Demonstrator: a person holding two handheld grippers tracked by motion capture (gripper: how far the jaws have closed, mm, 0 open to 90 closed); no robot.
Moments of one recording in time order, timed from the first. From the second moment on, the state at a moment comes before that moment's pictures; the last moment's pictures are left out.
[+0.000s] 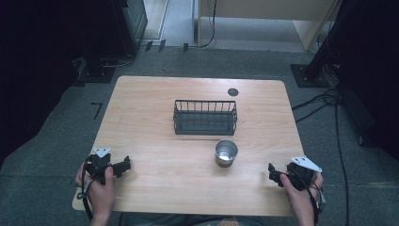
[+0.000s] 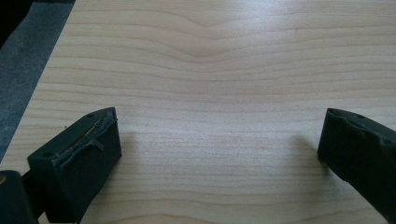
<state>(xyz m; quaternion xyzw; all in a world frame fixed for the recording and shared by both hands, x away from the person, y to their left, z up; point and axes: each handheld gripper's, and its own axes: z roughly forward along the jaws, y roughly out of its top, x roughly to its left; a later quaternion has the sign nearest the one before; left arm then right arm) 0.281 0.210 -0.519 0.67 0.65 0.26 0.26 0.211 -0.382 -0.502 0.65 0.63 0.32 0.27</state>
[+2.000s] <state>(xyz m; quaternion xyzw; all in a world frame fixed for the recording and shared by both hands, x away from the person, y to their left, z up) 0.281 0.210 -0.519 0.67 0.65 0.26 0.26 0.268 -0.236 -0.427 0.54 0.71 0.41 0.21</state>
